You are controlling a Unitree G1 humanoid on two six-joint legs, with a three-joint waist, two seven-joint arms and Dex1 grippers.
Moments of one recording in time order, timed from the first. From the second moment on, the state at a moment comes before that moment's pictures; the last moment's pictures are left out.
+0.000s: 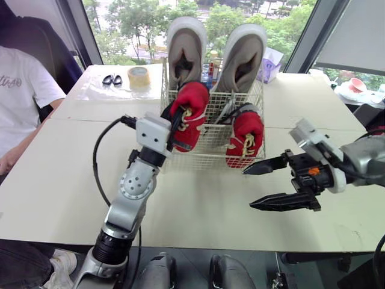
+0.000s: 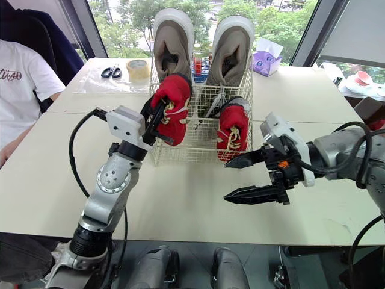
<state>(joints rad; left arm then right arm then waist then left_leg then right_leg) -0.36 0.17 -0.20 -0.30 -0.02 -0.08 -0.05 -0.51 -1.14 -0.15 -0.50 1.10 1.16 1.10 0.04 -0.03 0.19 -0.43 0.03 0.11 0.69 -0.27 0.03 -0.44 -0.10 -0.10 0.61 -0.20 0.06</state>
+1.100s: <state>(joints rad) -0.21 0.31 -0.04 -0.75 -0.17 0.56 -0.21 -0.44 -1.13 -0.09 -0.47 1.02 1.07 1.10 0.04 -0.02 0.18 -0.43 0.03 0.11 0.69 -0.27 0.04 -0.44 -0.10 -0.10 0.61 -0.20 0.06</state>
